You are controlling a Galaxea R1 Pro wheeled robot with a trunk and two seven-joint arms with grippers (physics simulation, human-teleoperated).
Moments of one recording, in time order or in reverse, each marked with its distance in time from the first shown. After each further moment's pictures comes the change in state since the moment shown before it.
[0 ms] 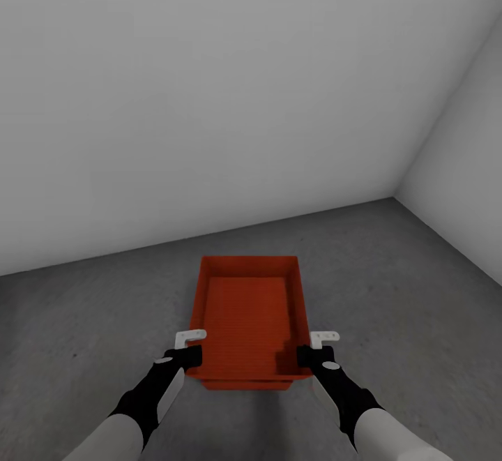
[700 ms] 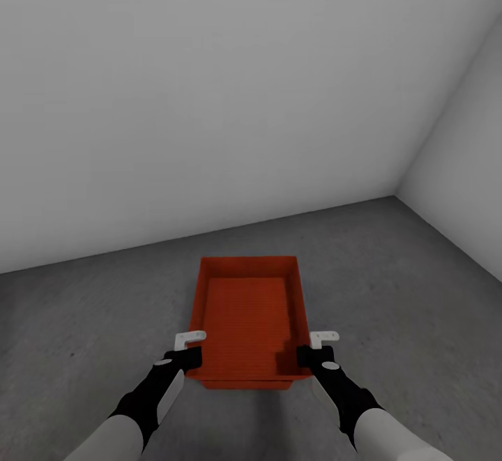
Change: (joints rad) left arm 0.000 -0.002 0.012 0.019 -0.002 -0.019 -0.008; right arm 0.000 0.000 0.009 0.000 0.003 0.000 -0.004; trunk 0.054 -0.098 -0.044
